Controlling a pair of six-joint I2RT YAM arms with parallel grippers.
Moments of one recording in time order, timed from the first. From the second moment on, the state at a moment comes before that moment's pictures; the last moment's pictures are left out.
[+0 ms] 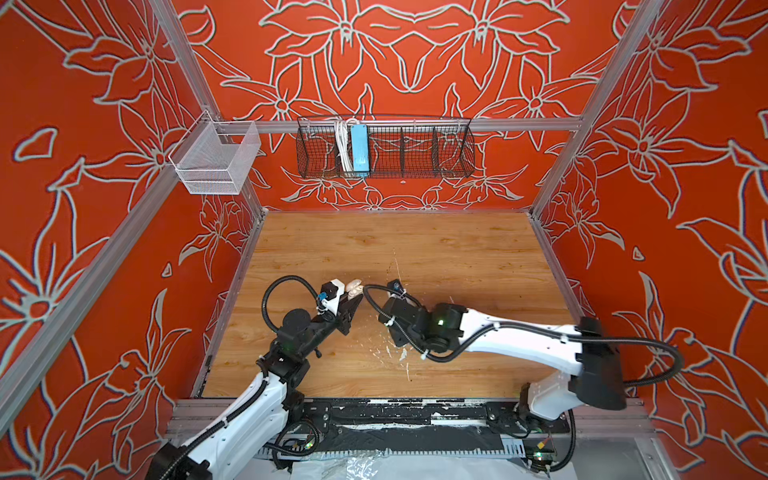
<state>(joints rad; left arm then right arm) -0.37 0.72 0.22 0.45 0.32 -0.03 1.18 1.50 1.24 -0.75 0.49 0.62</state>
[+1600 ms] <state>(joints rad) -0.56 0.92 0.21 0.69 0.39 -0.02 1.18 1.02 0.82 0.06 0.34 0.23</state>
